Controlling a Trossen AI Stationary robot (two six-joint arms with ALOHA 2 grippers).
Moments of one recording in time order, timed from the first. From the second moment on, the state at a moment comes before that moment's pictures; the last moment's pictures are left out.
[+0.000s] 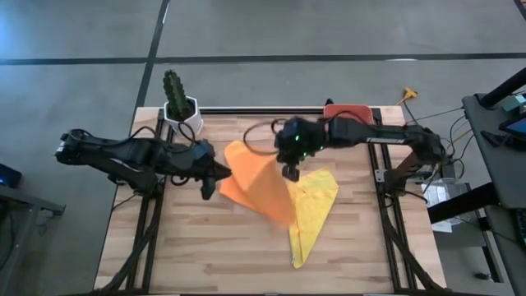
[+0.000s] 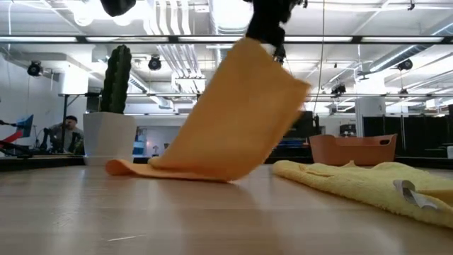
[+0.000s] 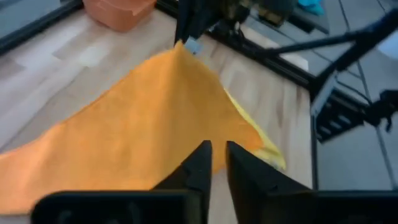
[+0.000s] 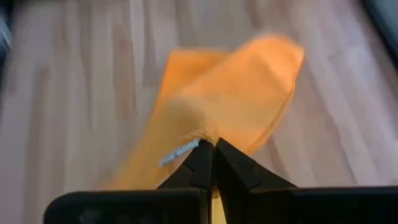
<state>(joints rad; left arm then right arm) -0.19 1.06 1.16 -0.64 -0.25 -0.59 -0.10 1.62 1.58 -0.81 -0.07 0.12</state>
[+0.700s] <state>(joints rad) -0.17 1.18 1.16 -0.28 -0.52 -0.62 -0.14 1.94 2.36 -1.23 0.06 -0.08</state>
